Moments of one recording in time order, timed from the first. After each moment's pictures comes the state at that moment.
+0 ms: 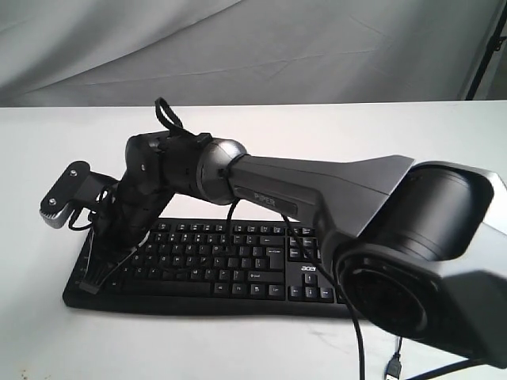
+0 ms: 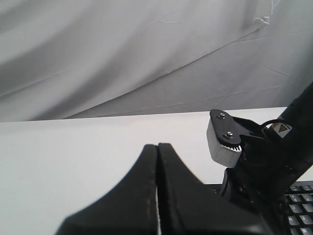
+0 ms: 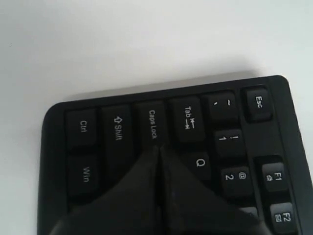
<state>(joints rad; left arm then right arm) 0.04 0.00 0.00 0.03 0.16 -0.02 1.03 2.50 -2.07 0.36 0.77 -0.70</state>
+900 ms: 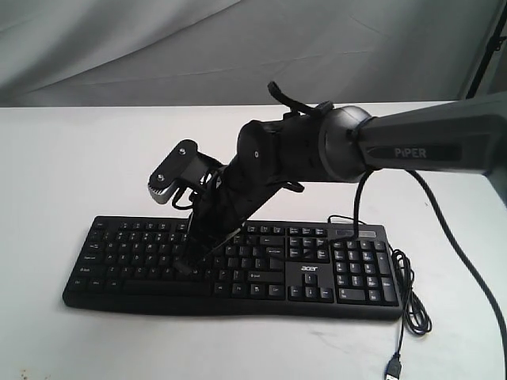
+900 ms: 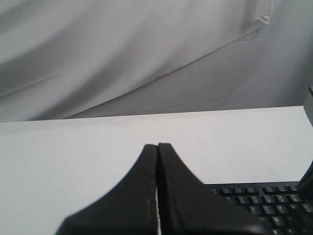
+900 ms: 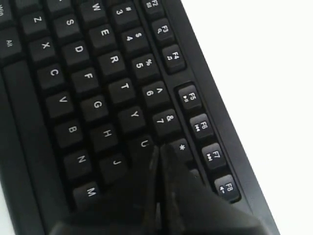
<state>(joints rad) 0.04 0.00 0.00 0.03 0.16 -0.02 0.88 2.13 -1.44 0.35 0.50 -0.68</state>
